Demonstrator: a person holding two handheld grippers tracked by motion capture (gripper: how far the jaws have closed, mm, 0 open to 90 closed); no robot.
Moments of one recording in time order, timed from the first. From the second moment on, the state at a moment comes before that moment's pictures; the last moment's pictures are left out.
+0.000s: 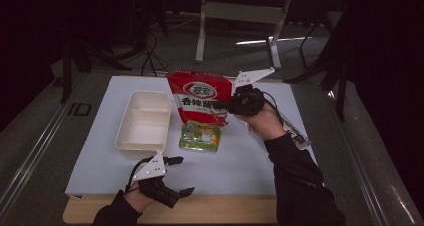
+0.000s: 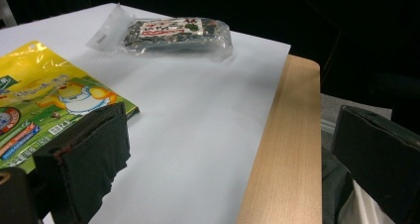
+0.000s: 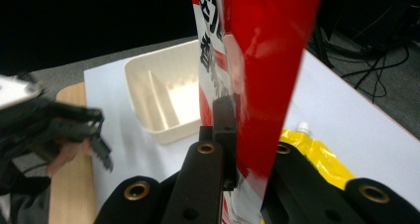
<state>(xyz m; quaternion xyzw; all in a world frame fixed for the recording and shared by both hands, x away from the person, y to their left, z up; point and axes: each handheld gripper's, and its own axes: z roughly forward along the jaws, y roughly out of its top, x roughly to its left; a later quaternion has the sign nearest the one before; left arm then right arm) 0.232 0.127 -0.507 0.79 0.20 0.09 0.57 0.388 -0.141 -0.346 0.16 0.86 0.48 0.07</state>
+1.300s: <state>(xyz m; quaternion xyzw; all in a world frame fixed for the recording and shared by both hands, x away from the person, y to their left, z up) 0.223 0.144 -0.526 0.78 0.22 0.10 0.57 0.468 -0.023 -0.380 0.18 0.85 0.50 0.05</state>
